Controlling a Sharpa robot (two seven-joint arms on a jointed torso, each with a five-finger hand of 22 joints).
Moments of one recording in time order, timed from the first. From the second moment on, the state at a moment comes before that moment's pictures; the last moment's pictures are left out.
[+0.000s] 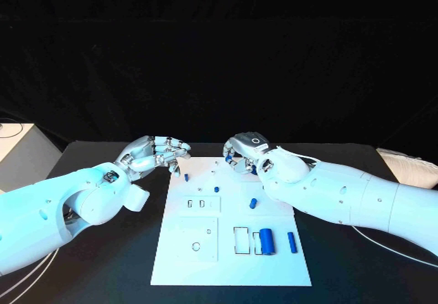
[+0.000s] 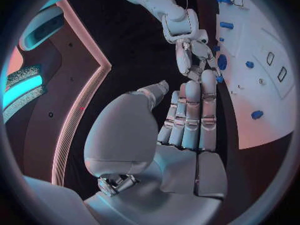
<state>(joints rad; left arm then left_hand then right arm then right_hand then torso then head) 1.06 -0.98 0.18 1.58 -0.33 -0.08 0.30 1.37 -0.15 0.50 0.13 0.05 0.78 0.20 0.39 0.43 1.04 0.13 0.31 0.21 1.11 0.05 0.93 0.77 0.17 1.06 0.14 0.83 0.47 1.26 -0.46 -0.12 1.18 -1.72 -0.52 -0.17 1.27 -0.17 0.67 -0.08 0.19 1.07 0.13 0.21 0.41 1.26 0.08 0.06 0.09 1.46 -0.02 1.26 0.99 0.07 1.46 0.08 1.35 1.25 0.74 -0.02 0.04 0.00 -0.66</state>
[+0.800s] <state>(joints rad) 1.06 -0.97 0.22 1.59 -0.33 -0.08 0.30 1.37 -0.15 0.50 0.13 0.05 0.78 0.20 0.39 0.43 1.04 0.13 0.31 0.21 1.11 0.05 0.92 0.77 0.17 1.06 0.14 0.83 0.47 1.24 -0.38 -0.13 1.09 -1.71 -0.54 -0.15 1.27 -0.17 0.67 -0.08 0.19 1.07 0.14 0.21 0.41 1.26 0.08 0.06 0.09 1.46 -0.02 1.26 0.99 0.07 1.46 0.08 1.35 1.25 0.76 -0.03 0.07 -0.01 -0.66</state>
